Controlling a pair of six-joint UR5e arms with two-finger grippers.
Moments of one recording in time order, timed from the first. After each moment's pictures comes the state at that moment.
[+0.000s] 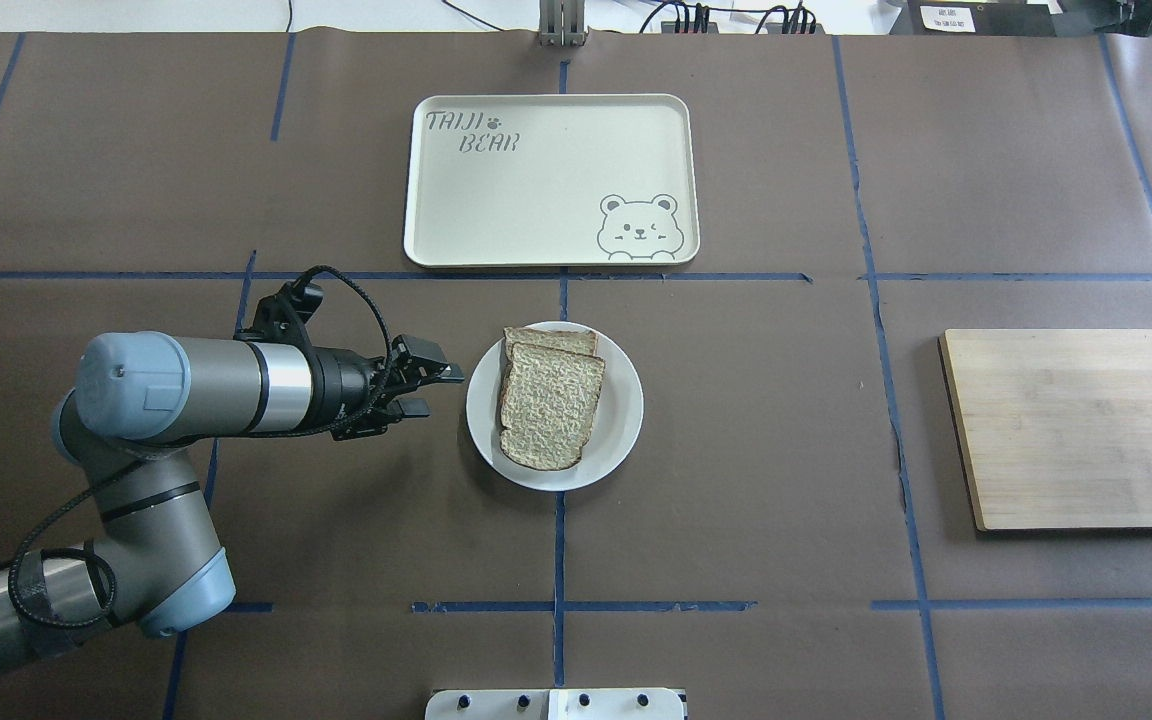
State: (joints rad) left arm -0.50 -1.92 -1.61 -2.64 -1.81 -1.94; right arm 1.34 -1.44 1.80 -1.73 2.30 0.18
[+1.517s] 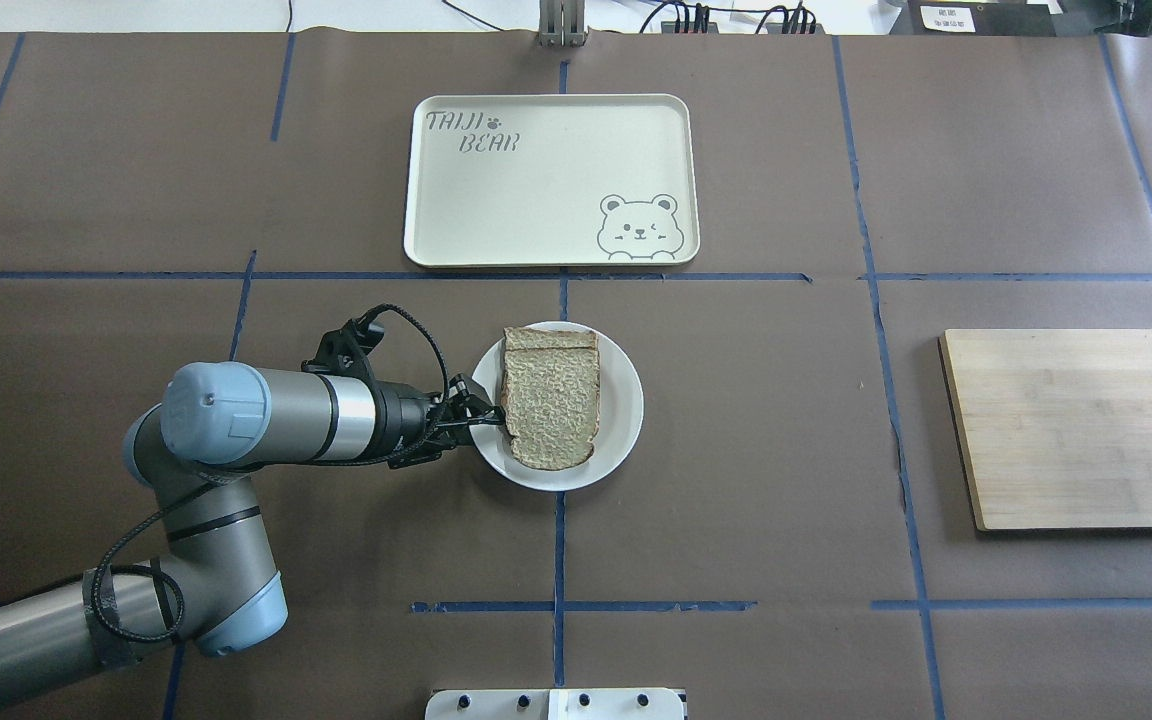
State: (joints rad) left arm -0.44 -2.00 -1.51 -2.64 -1.81 -1.94; right arm 1.34 -1.45 1.80 -1.72 2.30 0.18
